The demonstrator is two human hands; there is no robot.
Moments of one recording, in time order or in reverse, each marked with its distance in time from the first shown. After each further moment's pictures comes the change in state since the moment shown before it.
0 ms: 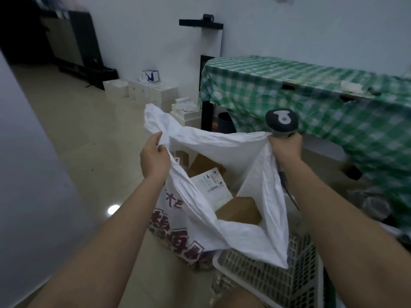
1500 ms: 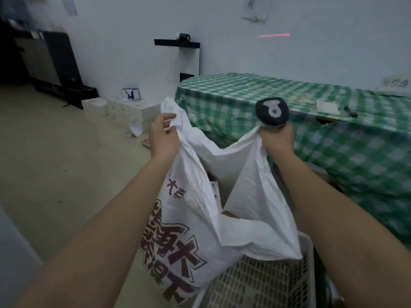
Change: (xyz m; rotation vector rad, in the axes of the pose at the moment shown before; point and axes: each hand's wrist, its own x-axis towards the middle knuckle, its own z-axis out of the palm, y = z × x) left_hand 0.079 0.110 0.140 -0.256 -0.118 0.126; right_hand 0.136 -0.034 -0.011 0.036 0.022 -0.146
